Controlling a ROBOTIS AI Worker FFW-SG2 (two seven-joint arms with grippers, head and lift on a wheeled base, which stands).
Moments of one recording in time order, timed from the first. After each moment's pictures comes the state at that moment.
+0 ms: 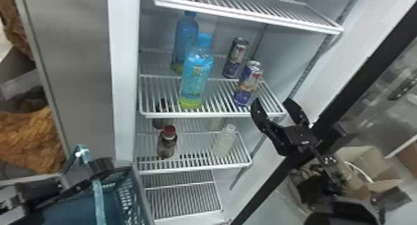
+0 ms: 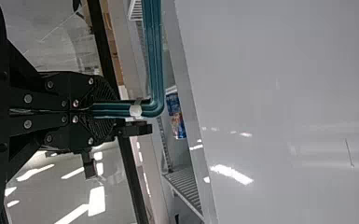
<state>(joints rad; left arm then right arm) 0.14 0.07 0.34 -1.83 1.27 1.40 -0.46 0.29 -0.13 -0.32 -1.96 -0.29 0.02 0.35</state>
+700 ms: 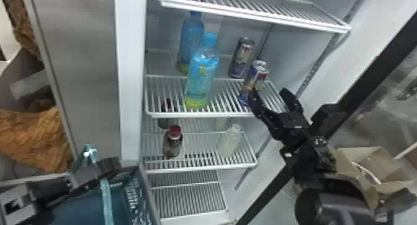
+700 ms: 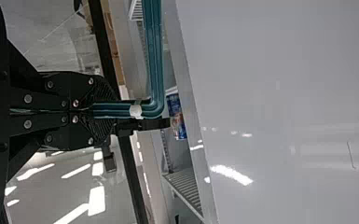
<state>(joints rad) 0.14 0.07 0.34 -1.83 1.27 1.40 -0.45 0.13 -0.14 -0.28 -1.81 -0.25 0.05 0.33</state>
